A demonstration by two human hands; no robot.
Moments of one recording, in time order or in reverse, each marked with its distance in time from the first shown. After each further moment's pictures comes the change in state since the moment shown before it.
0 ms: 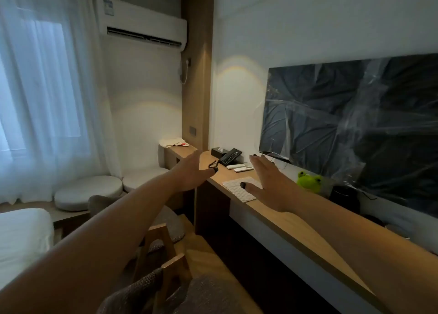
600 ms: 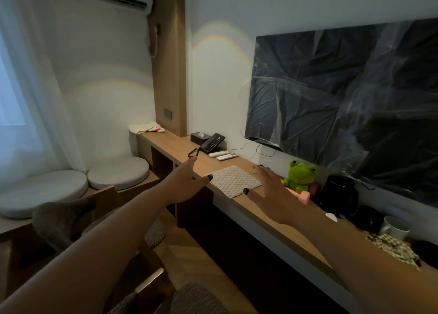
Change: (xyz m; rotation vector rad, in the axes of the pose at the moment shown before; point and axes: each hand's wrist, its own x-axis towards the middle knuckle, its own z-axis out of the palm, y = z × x) left_hand 0.154 -0.049 0.060 -0.030 -0.148 0.004; right_hand 0.109 0.105 0.088 0.173 -0.028 0.281
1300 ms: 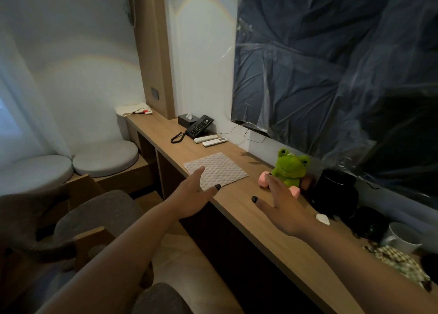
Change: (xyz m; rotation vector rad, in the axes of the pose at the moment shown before) left_hand 0.144 0.079 0.167 -0.171 -0.096 -0.127; right_hand 0.064 0.226 -0.005 0.147 -0.072 0.036
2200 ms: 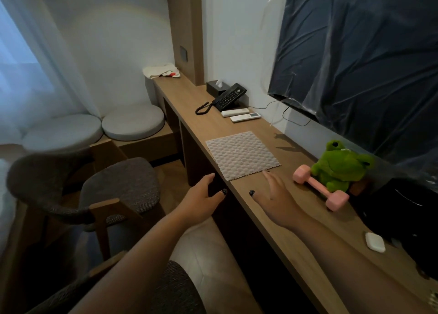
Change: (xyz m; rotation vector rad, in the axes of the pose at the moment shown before) left_hand 0.104 -0.089 0.043 -0.212 0.109 -0.178; right_hand 0.152 0.046 0.091 0.243 -0.215 0.087
